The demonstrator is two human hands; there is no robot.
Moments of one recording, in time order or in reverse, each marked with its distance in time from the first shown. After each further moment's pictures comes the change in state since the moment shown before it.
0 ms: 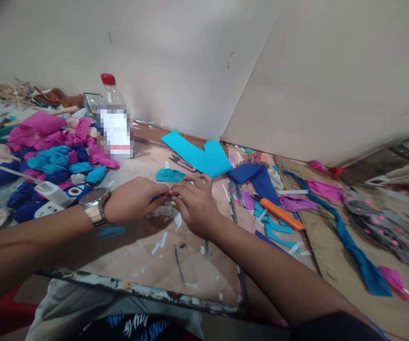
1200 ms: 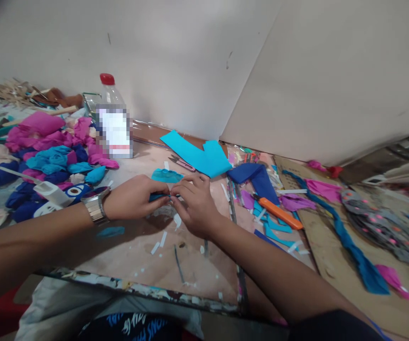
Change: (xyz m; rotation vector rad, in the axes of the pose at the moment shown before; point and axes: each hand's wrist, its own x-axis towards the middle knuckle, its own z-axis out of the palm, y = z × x) left_hand 0.002 -0.006 0.000 -0.179 0.019 0.029; right_hand -0.001 0.002 0.004 0.085 0.052 -0.008
